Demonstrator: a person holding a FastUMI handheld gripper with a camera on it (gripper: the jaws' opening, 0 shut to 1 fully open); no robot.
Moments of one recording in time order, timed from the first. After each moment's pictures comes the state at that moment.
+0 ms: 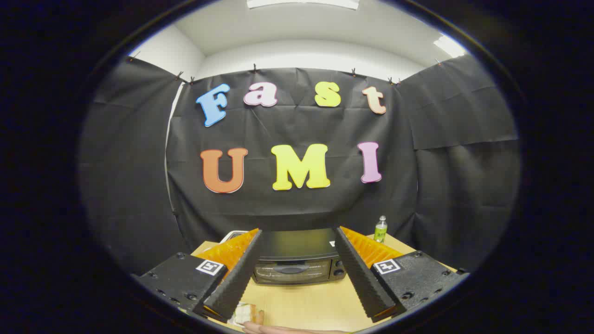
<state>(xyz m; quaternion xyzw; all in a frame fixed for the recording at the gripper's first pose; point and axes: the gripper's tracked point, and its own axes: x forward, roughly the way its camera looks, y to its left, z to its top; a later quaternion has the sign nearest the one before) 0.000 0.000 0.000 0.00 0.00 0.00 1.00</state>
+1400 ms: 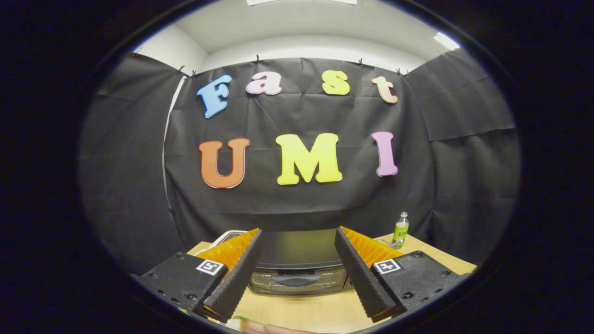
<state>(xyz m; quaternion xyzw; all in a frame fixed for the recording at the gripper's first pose) 0.118 0.009 -0.066 0.00 0.00 0.02 1.00</state>
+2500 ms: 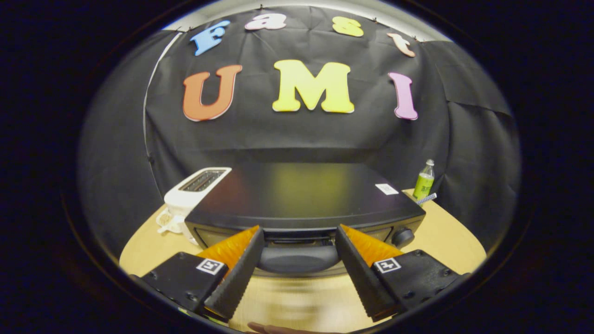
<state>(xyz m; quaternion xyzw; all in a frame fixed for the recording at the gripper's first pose) 0.215 0.021 -0.227 -0.03 0.17 0.01 0.98</state>
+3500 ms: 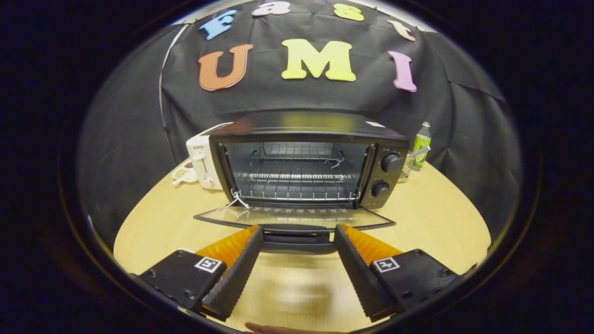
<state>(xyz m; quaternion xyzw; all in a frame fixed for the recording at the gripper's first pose) 0.102 0.002 -0.309 -0.04 0.26 0.04 0.96</state>
